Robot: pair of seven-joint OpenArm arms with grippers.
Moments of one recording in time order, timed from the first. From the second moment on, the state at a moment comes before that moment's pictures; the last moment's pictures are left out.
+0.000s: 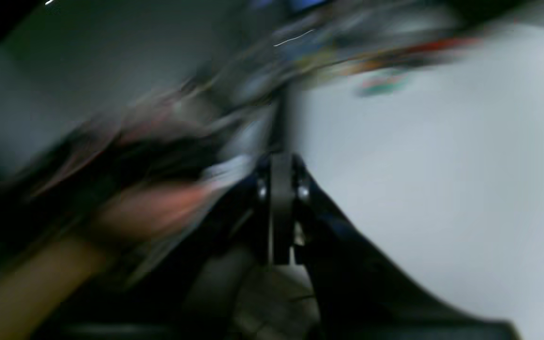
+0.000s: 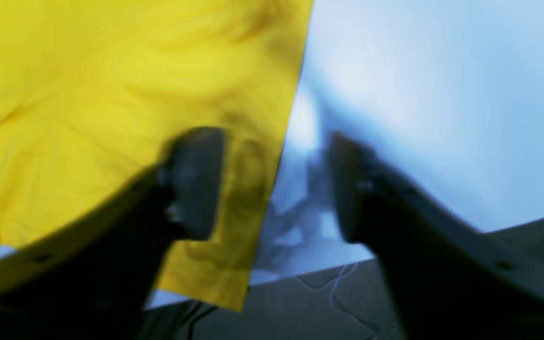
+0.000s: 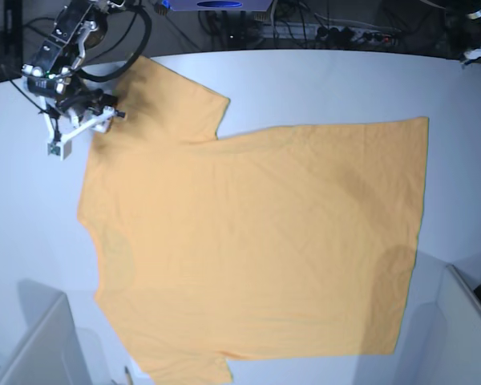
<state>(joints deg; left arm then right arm) 52.2 -8.5 -38.2 112.4 2.5 19.6 -2.3 -13.8 -7.2 31.8 112.3 8.3 16.0 -71.3</state>
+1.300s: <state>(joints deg) 37.3 -15.7 -58.1 102.9 -43.6 -31.6 44.4 -14.1 -5.6 37.5 93.2 34.8 18.1 -65.2</state>
